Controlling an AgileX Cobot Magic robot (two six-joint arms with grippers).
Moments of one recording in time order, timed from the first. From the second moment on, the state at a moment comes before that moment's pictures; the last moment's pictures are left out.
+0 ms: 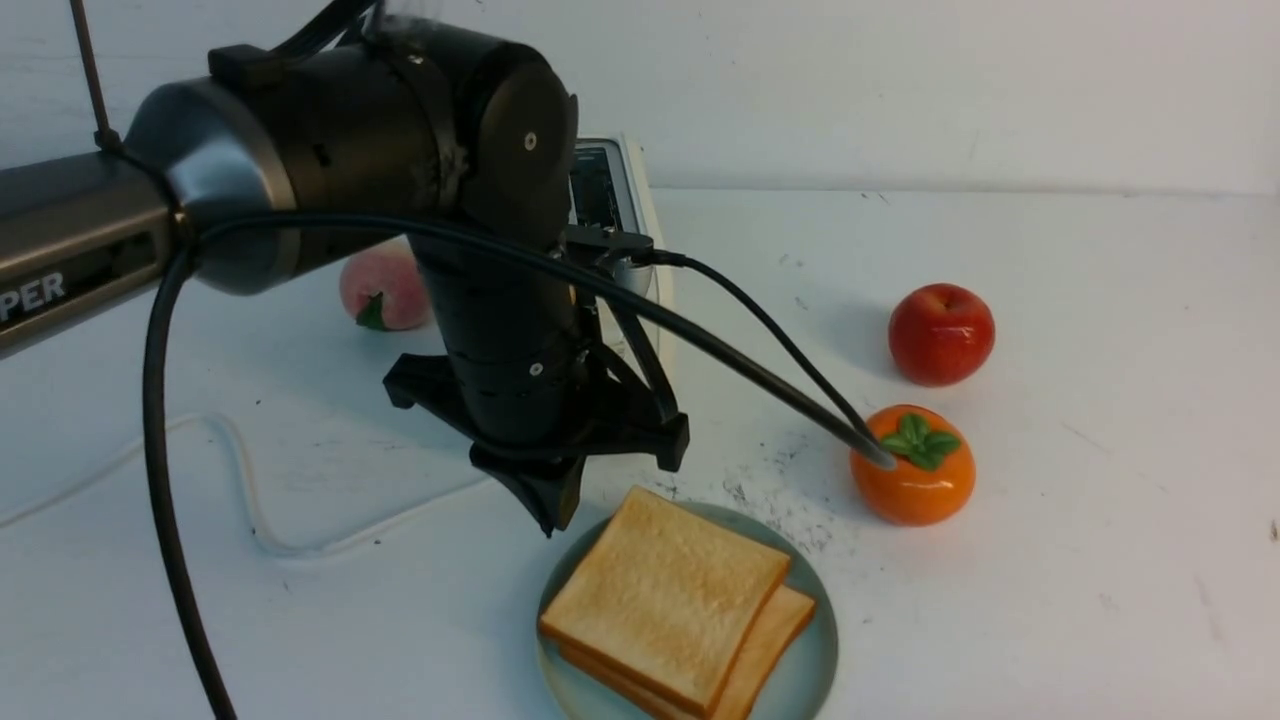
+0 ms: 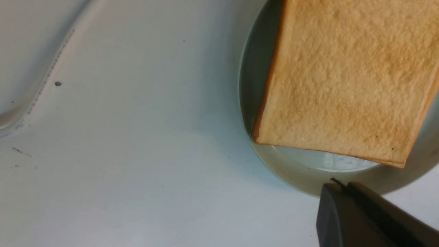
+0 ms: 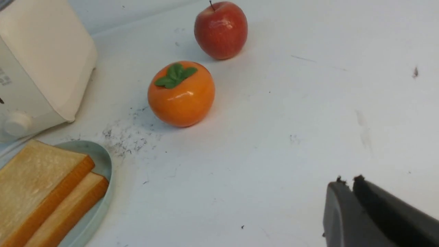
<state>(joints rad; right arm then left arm) 0.07 -0.01 0.02 0.01 0.35 0.28 -0.59 1.79 -1.57 -0.06 1.23 -0.30</state>
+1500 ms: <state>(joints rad) 0.01 -0.01 0.01 -0.04 0.39 0.13 -0.59 0.85 -1.11 0.12 1.25 -0.35</state>
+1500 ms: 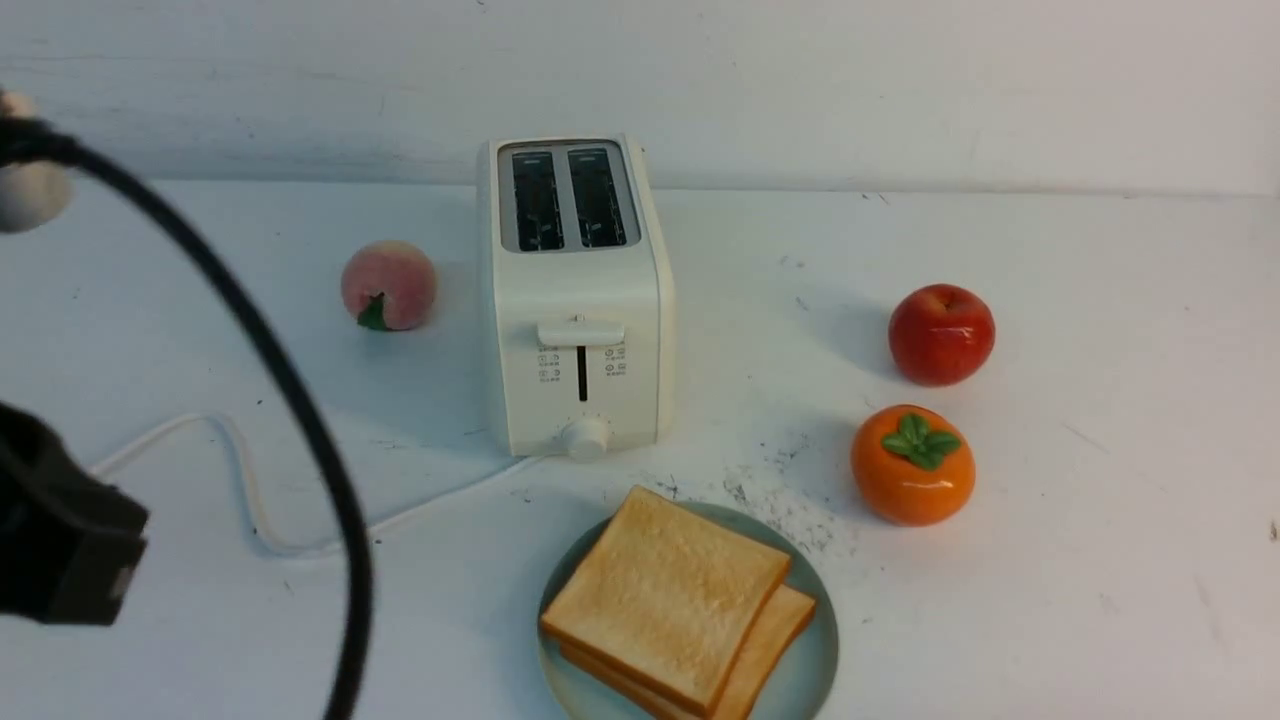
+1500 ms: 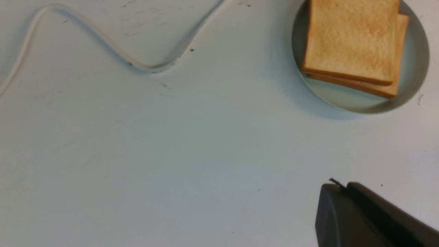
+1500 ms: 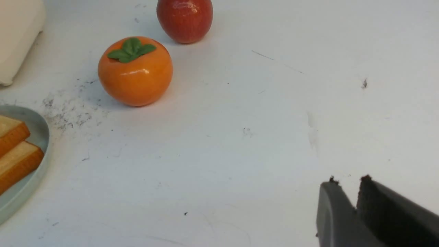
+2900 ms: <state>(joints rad) 0.10 -0.01 0.01 -0.05 0.39 0.11 -0.59 0.49 -0.50 -0.02 0.38 -0.67</state>
